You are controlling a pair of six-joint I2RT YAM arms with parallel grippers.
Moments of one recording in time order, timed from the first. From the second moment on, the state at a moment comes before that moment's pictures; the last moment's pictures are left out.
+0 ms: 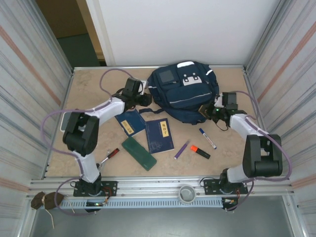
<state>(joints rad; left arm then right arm) -0.46 1.79 1.25 -0.18 0.12 -0.22 0.07 1.47 0.82 -0.19 -0.51 0.74</state>
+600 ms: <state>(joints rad) -0.67 1.80 1.35 -0.23 0.18 0.10 0.14 1.53 0.91 -0.26 -0.36 0.59</state>
